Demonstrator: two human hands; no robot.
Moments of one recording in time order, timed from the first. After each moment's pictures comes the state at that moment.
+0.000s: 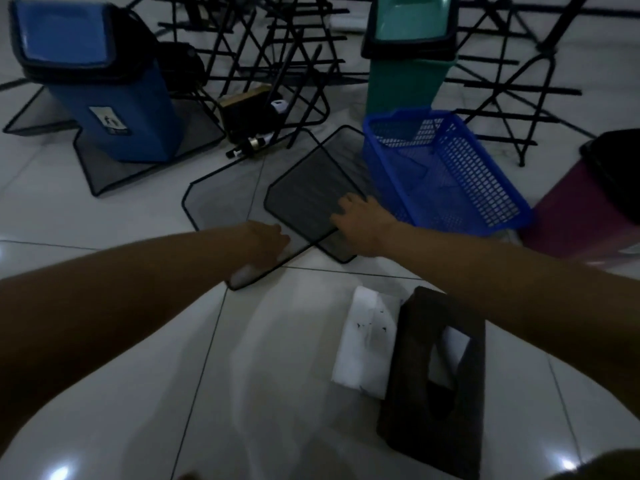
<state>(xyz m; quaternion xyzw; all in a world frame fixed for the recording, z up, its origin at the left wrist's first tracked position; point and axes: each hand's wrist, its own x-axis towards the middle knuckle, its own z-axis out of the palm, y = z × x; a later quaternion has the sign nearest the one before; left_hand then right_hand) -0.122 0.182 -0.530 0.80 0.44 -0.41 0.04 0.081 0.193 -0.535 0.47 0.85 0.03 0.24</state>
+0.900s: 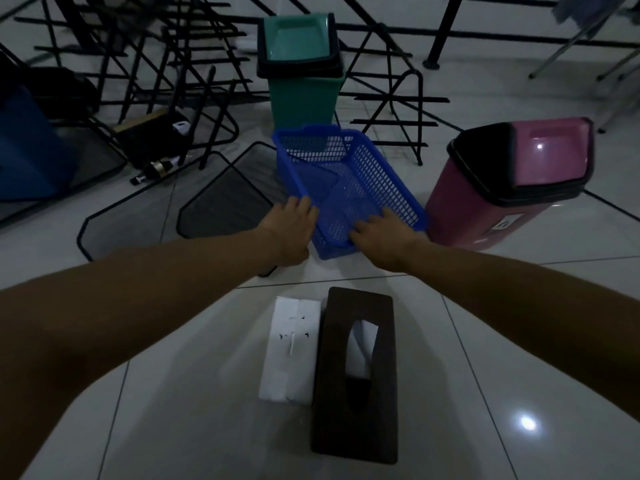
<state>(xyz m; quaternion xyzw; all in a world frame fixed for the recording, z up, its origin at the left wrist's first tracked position) 0.051 0.185 -0.520 0.91 0.38 -0.14 -0.12 0.245 0.131 -0.516 0.50 0.80 0.14 0.30</state>
